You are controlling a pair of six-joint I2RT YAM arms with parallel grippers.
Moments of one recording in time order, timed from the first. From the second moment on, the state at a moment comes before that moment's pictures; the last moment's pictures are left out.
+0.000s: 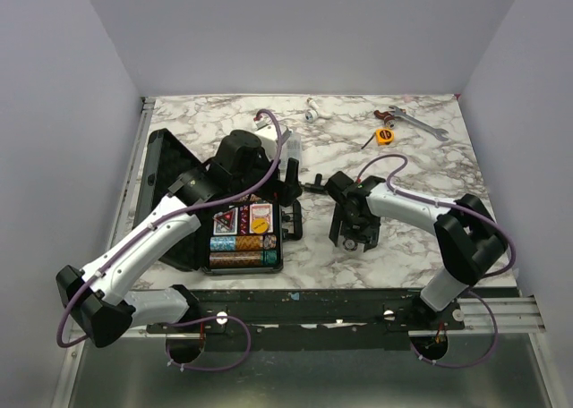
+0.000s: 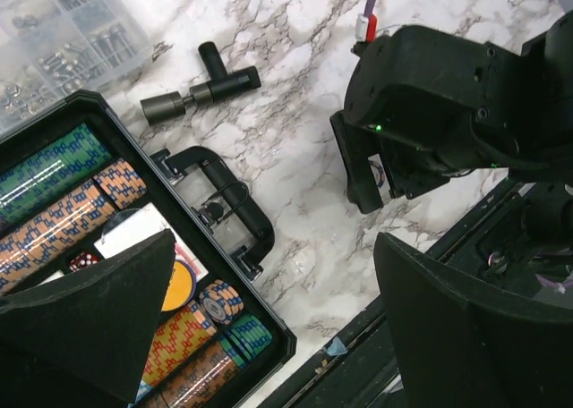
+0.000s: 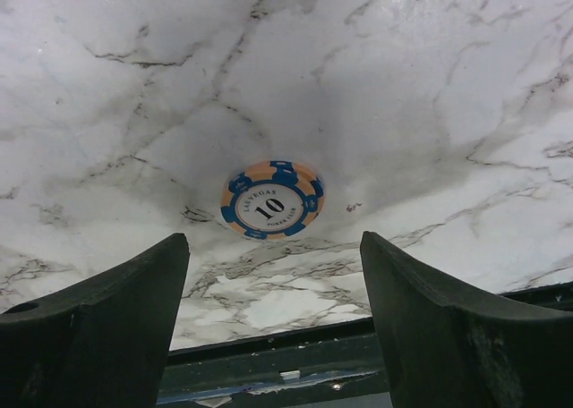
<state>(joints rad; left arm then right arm) -0.73 1.21 1.28 -0.61 0.11 -0.28 0.69 1.63 1.00 -0.88 0.14 0.93</state>
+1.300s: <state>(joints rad) -0.73 1.17 1.23 -0.53 0.15 -0.25 0.63 1.74 1.05 -0.86 0.06 0.92</state>
